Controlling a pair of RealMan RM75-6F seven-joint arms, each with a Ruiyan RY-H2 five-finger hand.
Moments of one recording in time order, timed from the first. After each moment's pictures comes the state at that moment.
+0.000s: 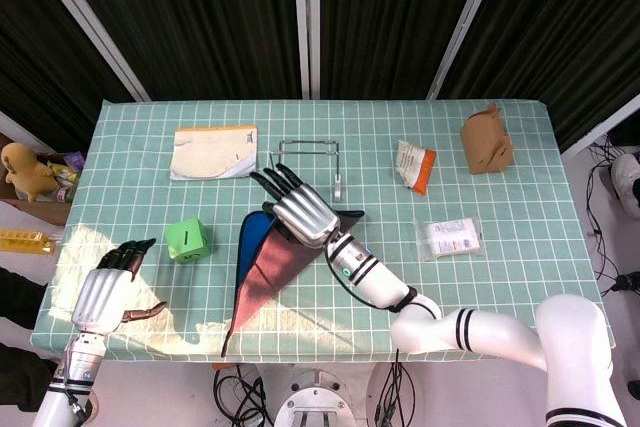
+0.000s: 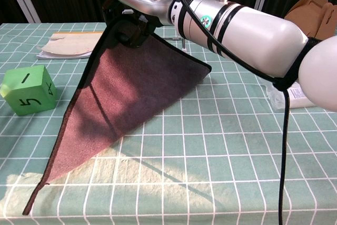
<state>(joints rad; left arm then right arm) -0.12 -1.30 0.01 -1.72 1.50 1.40 0.25 0.99 -1.77 0.38 -1.42 -1.27 0.84 -0.40</state>
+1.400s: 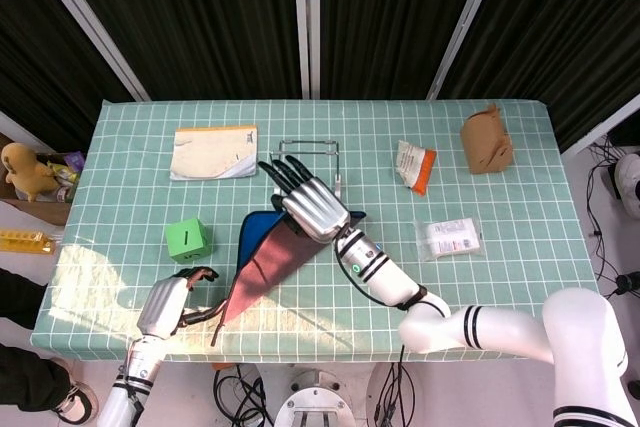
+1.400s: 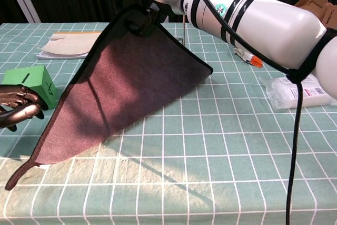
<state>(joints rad) -0.16 -1.52 0.01 -1.81 1.36 1.29 0.20 1.02 -1.71 0.32 -1.46 -1.22 0.93 -0.38</state>
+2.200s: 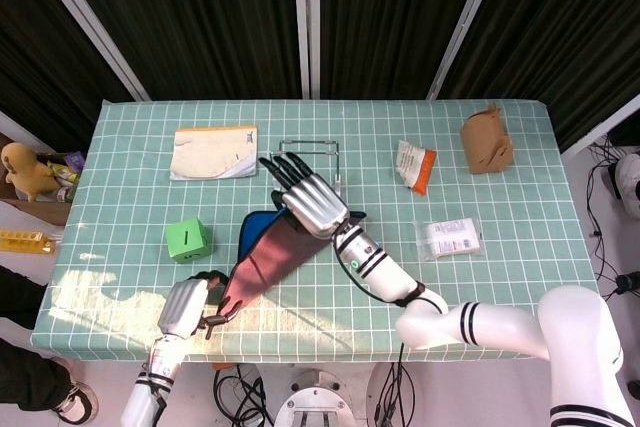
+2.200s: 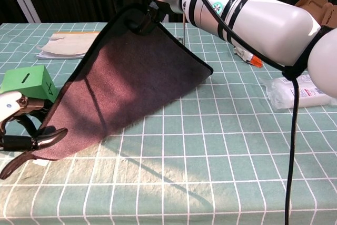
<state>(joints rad) -0.19 -1.63 0.00 -1.78 1.30 1.27 0.29 1.04 -1.71 0.32 -1.43 -1.20 0.94 -0.37</state>
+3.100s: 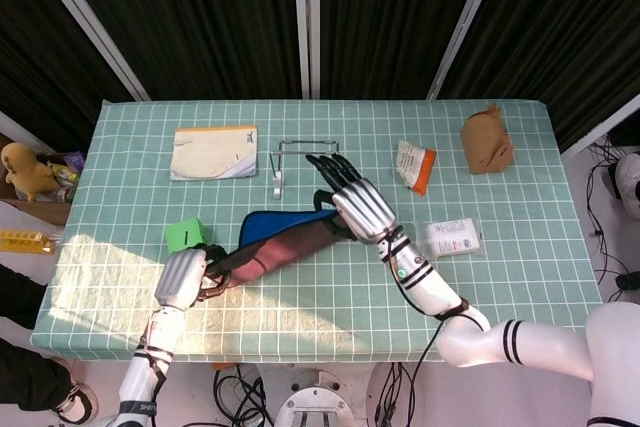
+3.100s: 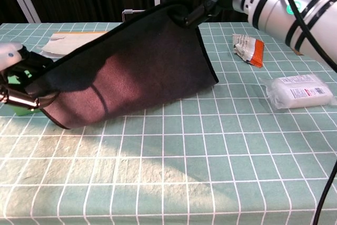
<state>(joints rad) -0.30 -1.54 -0.15 -1.93 1.19 1.25 0.48 0.85 -1.58 0.22 -1.55 -1.33 1.11 -0.12</state>
